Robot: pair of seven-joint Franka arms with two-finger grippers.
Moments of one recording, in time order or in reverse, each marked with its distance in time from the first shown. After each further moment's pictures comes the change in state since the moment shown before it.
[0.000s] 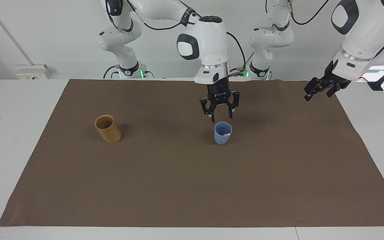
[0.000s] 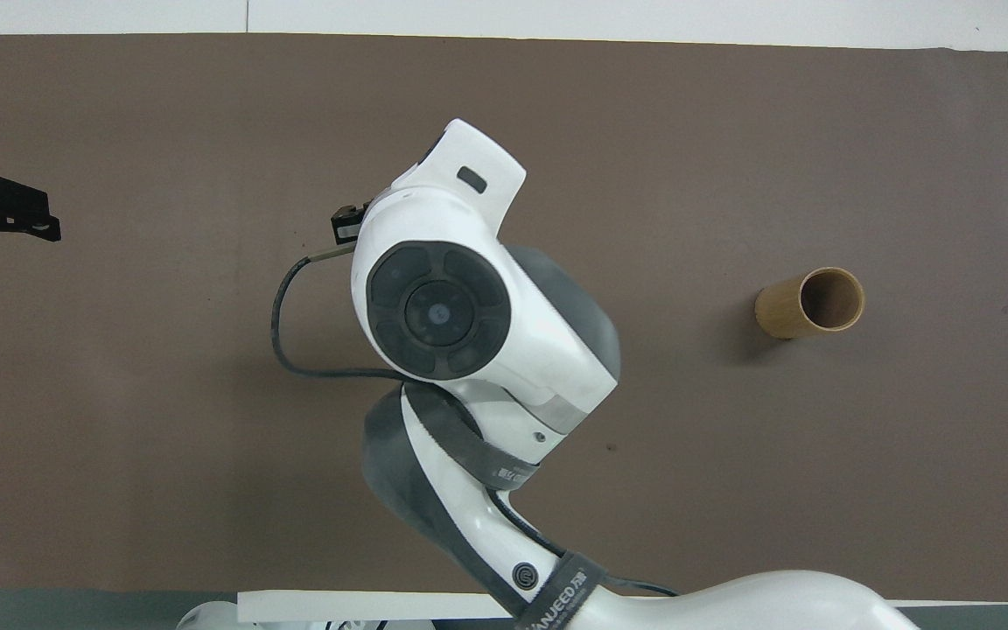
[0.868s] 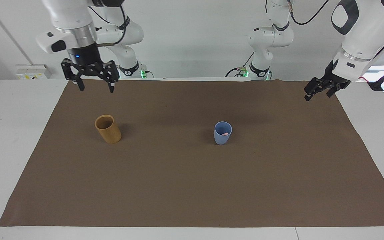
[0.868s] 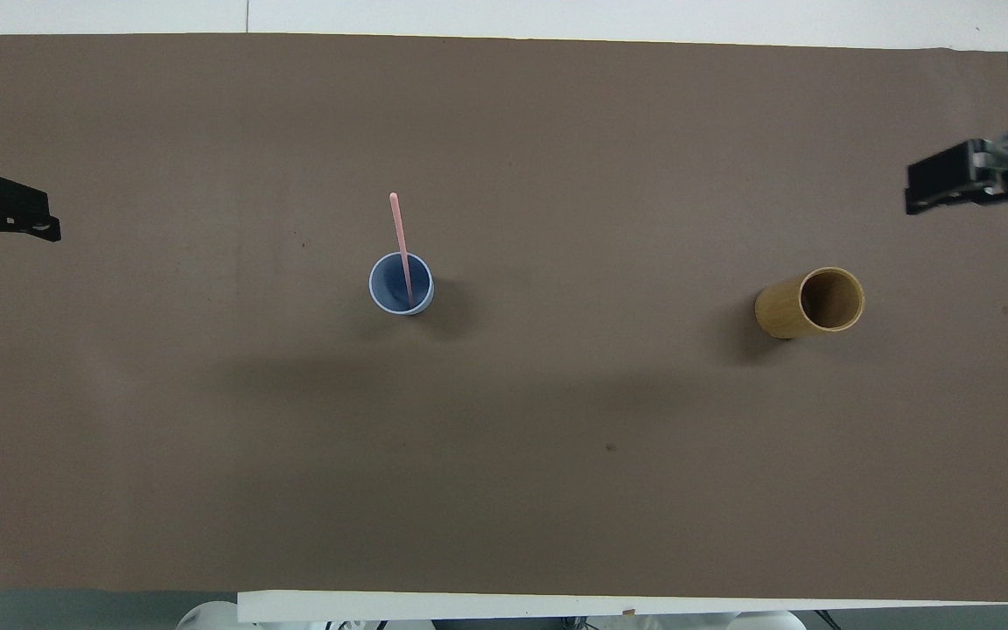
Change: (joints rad) left arm 0.000 0.000 0.000 0.000 0.000 0.000 0.000; right arm -0.622 -0.296 -0.006 0.049 0.135 -0.792 -0.590
